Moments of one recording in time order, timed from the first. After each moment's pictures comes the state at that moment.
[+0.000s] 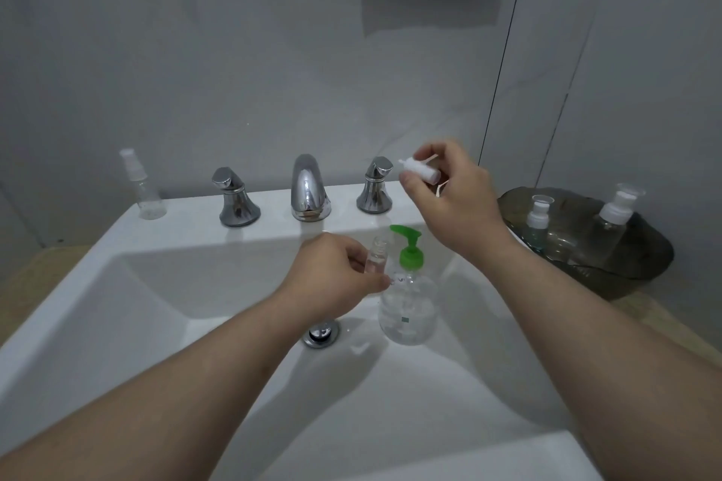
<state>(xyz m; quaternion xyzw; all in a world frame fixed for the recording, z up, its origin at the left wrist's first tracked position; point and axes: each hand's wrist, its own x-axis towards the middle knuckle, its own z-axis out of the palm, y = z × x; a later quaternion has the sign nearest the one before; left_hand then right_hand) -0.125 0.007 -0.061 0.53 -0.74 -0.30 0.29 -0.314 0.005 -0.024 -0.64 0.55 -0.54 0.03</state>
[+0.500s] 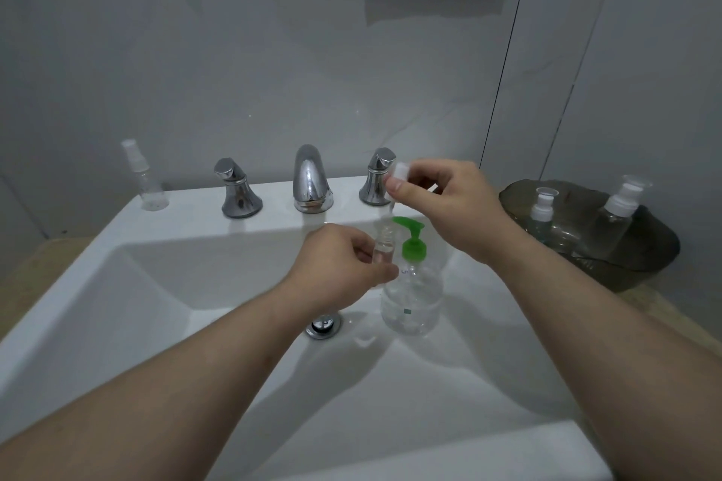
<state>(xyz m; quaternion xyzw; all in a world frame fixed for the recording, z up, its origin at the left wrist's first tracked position) -0.128 0.009 -0.062 0.51 -0.72 -0.34 0.30 -0.309 0.024 -0.016 -0.70 0.47 -0.50 0.20</state>
